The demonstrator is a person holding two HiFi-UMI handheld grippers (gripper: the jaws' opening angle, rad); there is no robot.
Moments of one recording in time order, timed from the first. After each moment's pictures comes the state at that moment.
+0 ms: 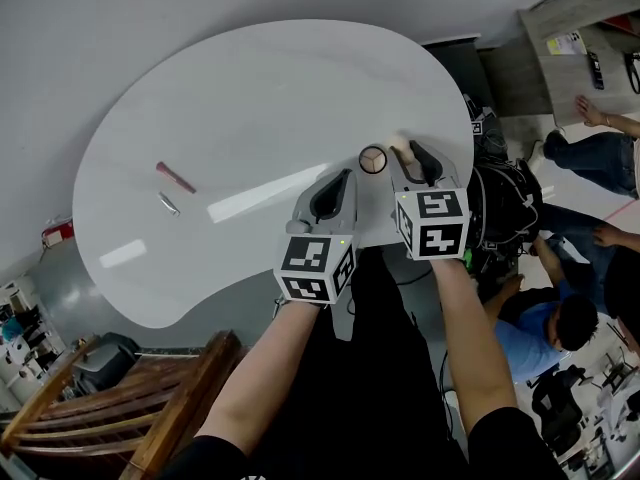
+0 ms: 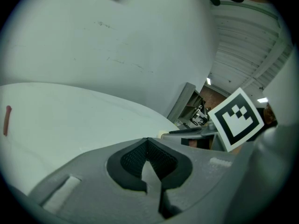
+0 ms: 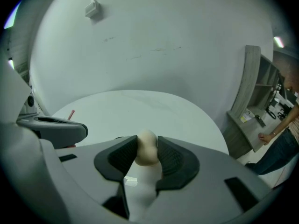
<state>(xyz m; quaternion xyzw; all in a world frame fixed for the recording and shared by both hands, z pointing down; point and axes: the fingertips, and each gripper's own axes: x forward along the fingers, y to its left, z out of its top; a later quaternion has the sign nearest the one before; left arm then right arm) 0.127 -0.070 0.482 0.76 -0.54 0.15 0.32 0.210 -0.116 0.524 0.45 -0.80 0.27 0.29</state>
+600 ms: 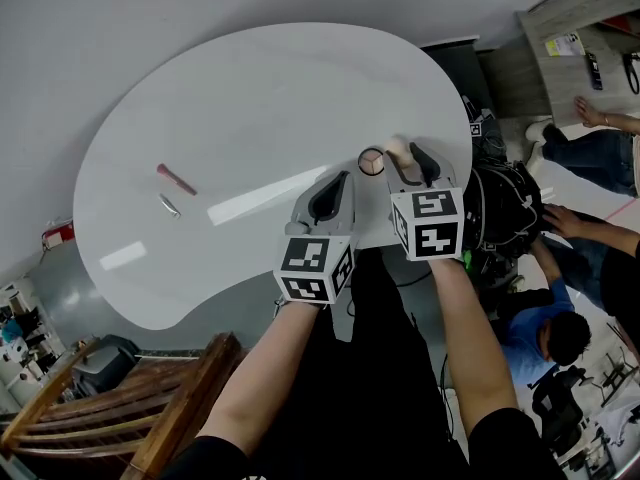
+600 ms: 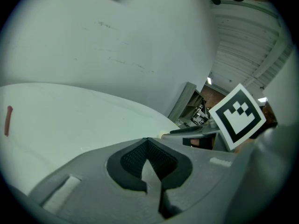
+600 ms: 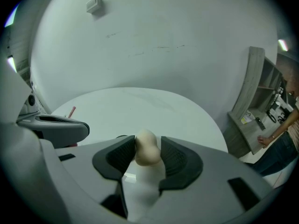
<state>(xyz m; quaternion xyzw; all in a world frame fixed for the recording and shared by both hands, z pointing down) 0.124 -0.071 0.485 0.76 -0.54 0.15 0.32 0.206 -0.115 0.525 0.44 -0.80 0.27 0.31</state>
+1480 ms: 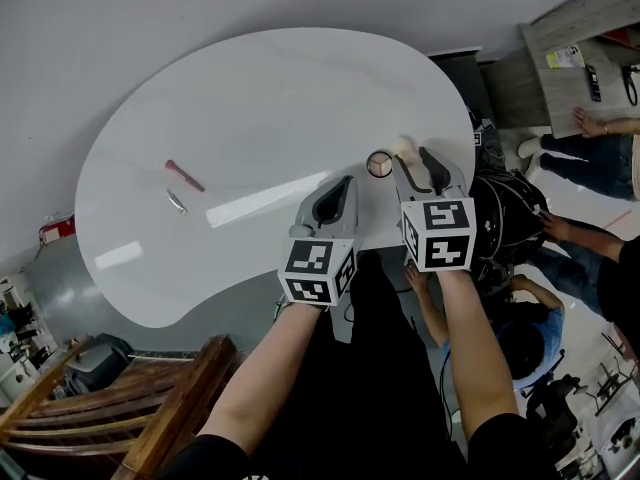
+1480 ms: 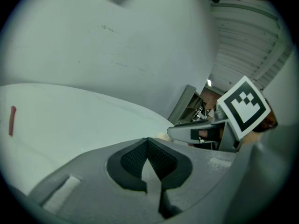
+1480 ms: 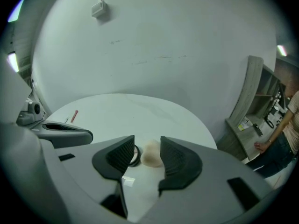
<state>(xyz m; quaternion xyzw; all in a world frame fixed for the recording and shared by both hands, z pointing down) 0.117 -0.066 0.480 0.76 -0.55 0.14 0.32 0.206 -0.116 0.496 0.45 -0.80 0.24 0.30</state>
